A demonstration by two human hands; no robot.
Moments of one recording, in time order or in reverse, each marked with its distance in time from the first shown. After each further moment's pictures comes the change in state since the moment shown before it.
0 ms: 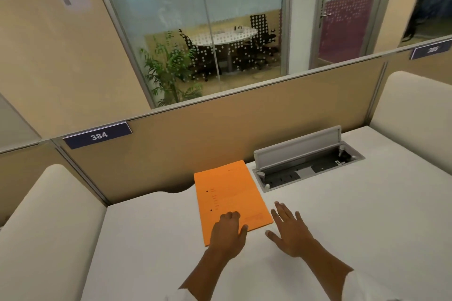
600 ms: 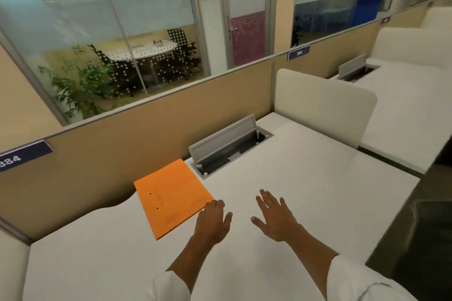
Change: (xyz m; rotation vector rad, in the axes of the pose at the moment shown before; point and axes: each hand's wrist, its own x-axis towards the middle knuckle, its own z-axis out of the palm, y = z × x) left_hand -0.077 0.096 0.015 0.005 -0.030 0.336; right_hand -0.196 0.034 -0.017 0.056 0.102 0.266
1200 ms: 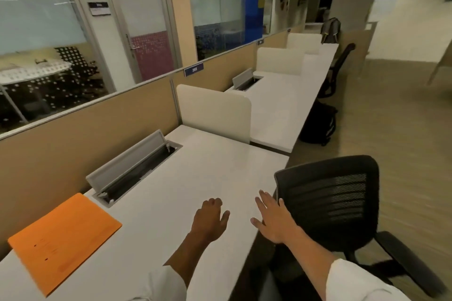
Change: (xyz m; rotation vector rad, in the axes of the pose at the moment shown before) left_hand -0.027 0.243 0.057 -0.017 -0.112 0.412; right_hand -0.220 0.179 -0.013 -0.036 0.082 0.432
